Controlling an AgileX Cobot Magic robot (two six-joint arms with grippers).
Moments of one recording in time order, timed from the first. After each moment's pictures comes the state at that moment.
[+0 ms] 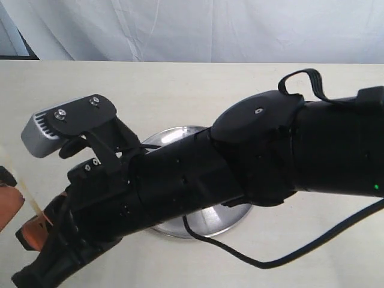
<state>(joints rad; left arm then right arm) -0.17 0.03 -0.01 1.34 -0.67 -1.96 0.93 1.61 -0.97 1.59 0.54 -1.38</state>
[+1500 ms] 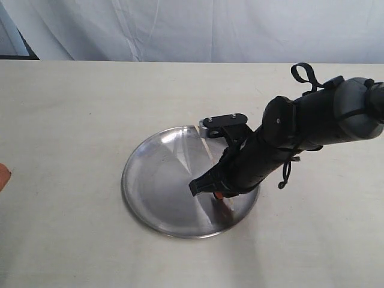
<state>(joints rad) -0.17 0.03 -0.01 1.34 -0.51 -1.96 0.47 1.86 -0.90 0.54 0.38 -0.34</state>
